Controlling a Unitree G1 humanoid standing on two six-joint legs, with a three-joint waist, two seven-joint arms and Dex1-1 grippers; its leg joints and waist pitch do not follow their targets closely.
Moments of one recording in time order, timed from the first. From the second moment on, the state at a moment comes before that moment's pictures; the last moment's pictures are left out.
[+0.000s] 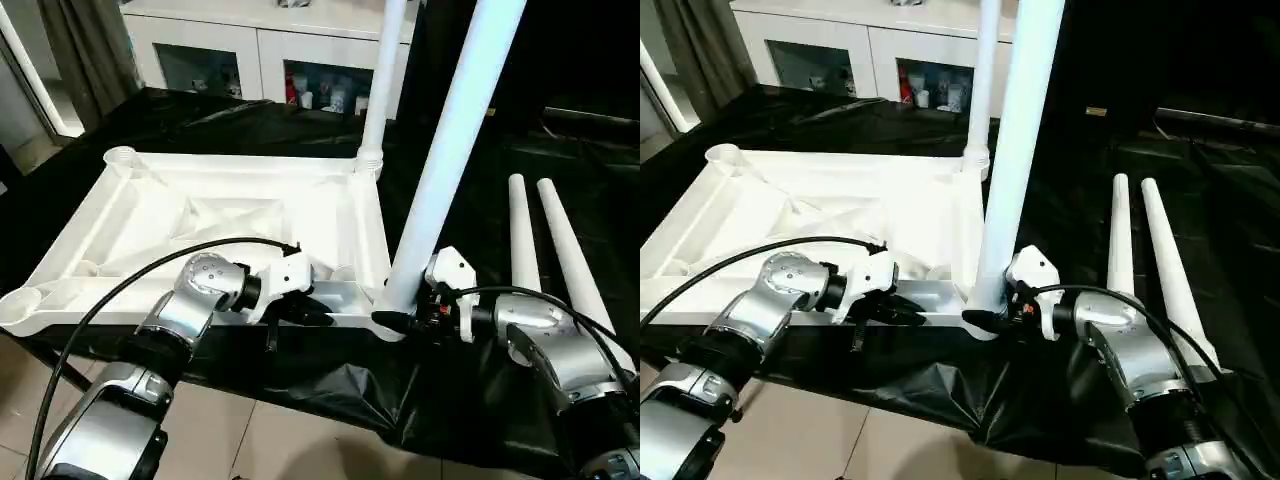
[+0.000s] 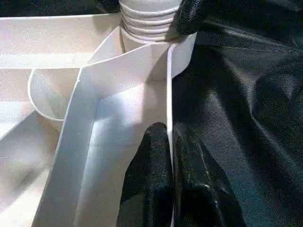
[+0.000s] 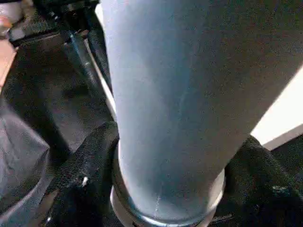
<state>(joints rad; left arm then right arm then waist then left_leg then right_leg) -0.65 0.30 -0.29 0.75 0.08 -0.13 -1.28 -0.34 -0.44 0.18 0.32 0.19 0.15 1.01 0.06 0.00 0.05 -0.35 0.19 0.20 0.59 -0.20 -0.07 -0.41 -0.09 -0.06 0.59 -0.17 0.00</state>
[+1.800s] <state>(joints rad) -0.68 0.30 -0.28 0.80 0.08 -0.13 -1.28 -0.35 -0.41 0.17 0.33 0.18 0.15 0.96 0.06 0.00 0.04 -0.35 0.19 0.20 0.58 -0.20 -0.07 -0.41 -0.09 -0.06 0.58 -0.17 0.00</state>
